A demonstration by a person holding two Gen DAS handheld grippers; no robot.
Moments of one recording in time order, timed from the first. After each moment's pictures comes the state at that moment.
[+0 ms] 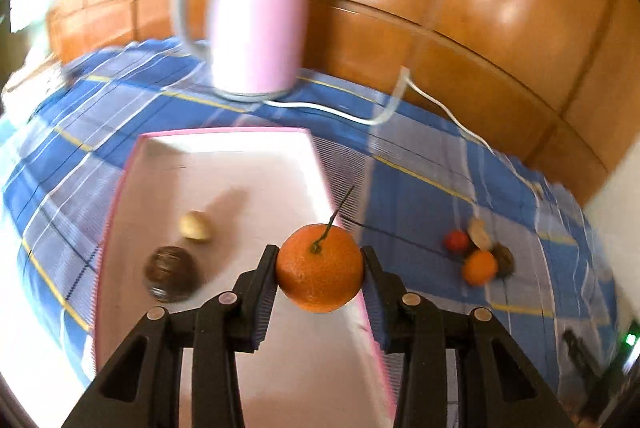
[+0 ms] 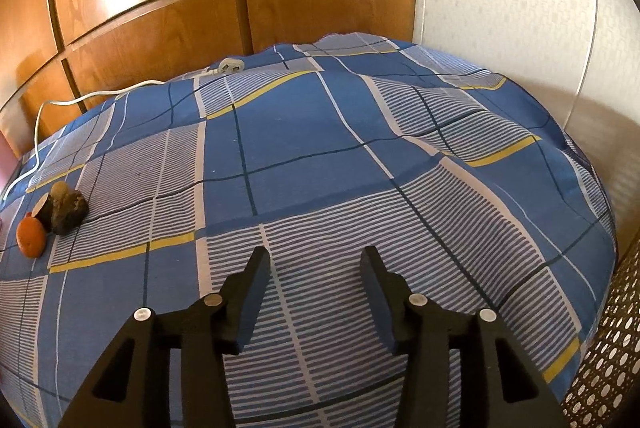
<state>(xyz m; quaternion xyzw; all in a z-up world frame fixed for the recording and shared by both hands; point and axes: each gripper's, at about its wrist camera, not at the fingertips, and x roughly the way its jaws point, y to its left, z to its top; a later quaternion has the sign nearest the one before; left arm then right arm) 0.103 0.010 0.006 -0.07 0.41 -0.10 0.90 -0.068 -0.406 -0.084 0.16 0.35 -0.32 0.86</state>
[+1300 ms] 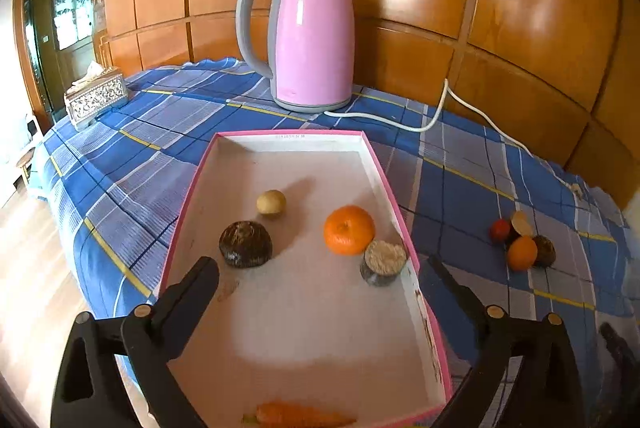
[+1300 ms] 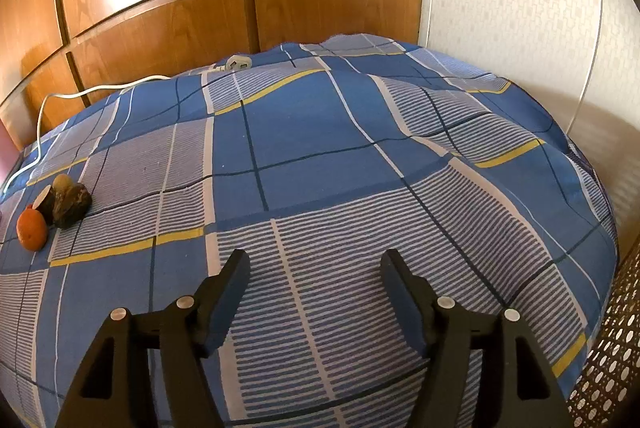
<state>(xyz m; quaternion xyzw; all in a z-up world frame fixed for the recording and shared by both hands) 0.050 0.019 0.001 -0.03 0.37 -0.01 0.93 -0.067 -0.400 -0.086 0.15 0.35 -0.32 0.86</state>
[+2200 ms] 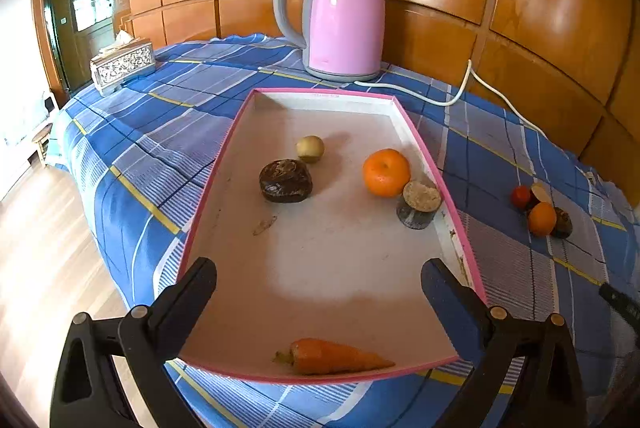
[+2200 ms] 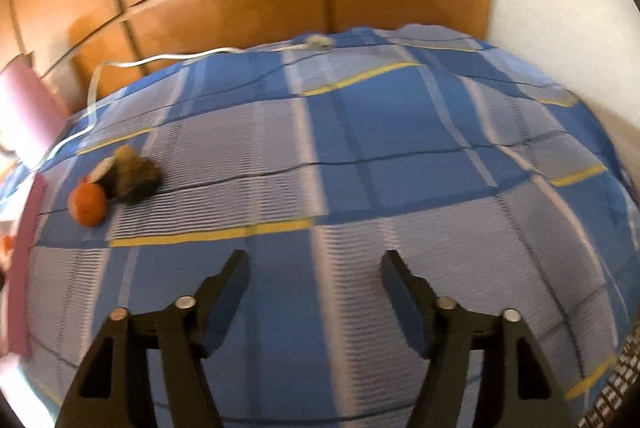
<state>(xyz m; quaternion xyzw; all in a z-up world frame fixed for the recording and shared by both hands) 0.015 0.039 -0.024 -0.04 0.39 0.03 0.92 -0.031 -0.370 -0.075 0.15 0.40 -0.20 0.88</state>
